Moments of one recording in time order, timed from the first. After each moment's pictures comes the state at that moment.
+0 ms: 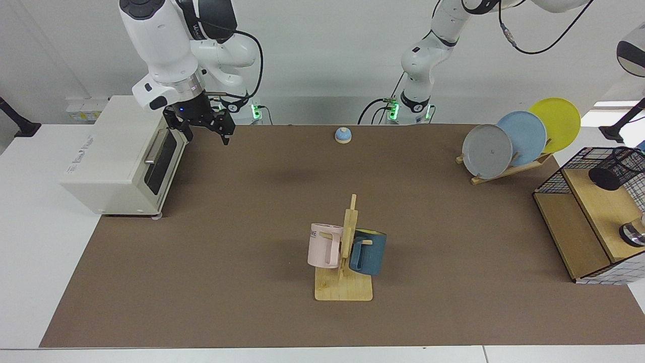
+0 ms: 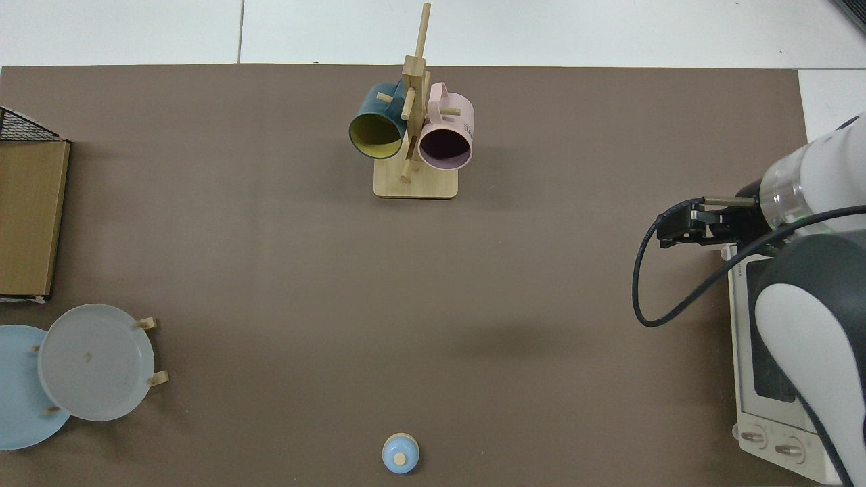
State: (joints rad) left arm 0.61 0.26 -0.21 -1.41 0.83 2.11 2.00; right arm -0.07 0.01 0.21 -1.61 0.01 1.57 0.29
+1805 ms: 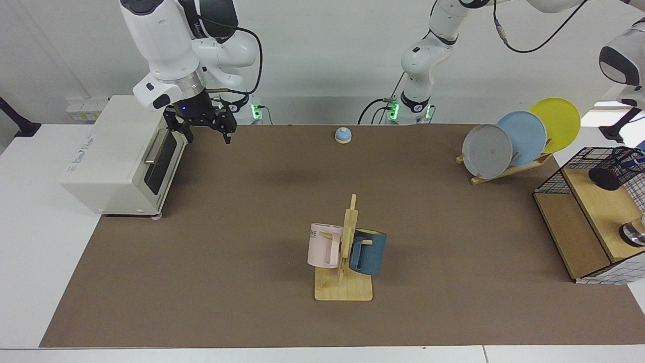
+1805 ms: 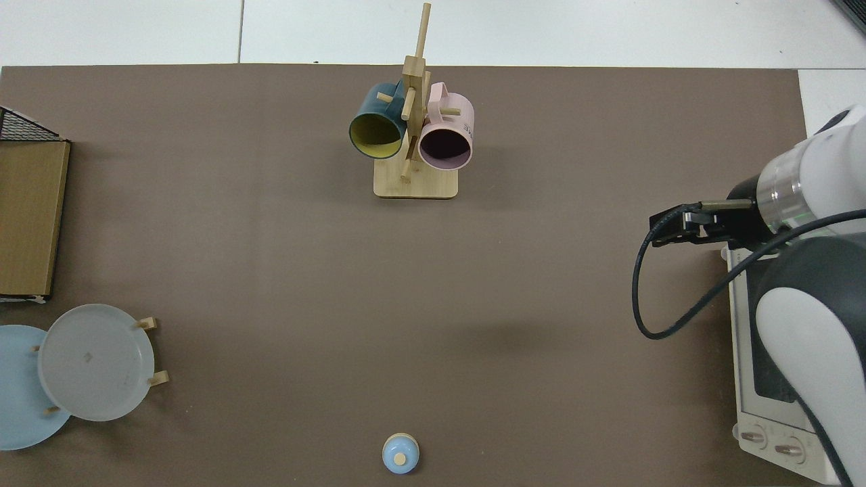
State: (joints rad) left arm 0.62 0.18 -0.20 -1.58 0.73 2.11 2.01; right arm -0.07 0.01 0.22 -1.61 0.01 1.59 0.21
